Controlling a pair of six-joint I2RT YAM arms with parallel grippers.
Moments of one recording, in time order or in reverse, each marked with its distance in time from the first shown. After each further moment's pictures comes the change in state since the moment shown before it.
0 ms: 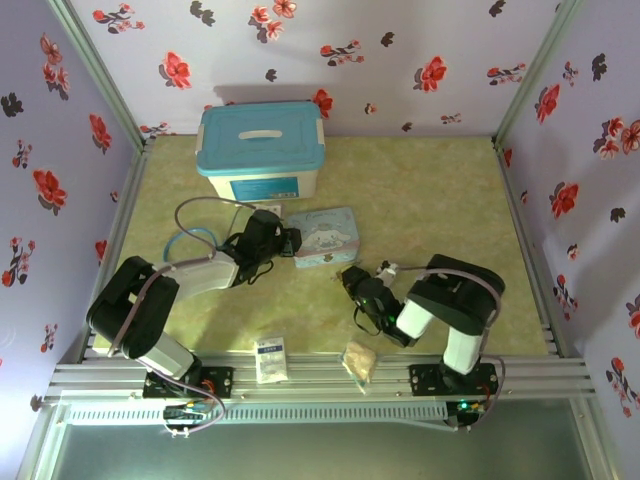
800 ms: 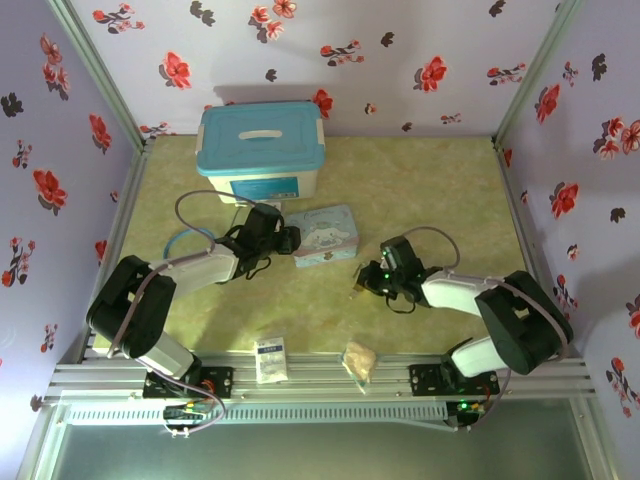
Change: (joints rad) left arm 0.017 0.000 0.077 -0.158 -0.001 0.027; right arm -0.396 -0.341 0.219 -1.036 -0.667 -0.617
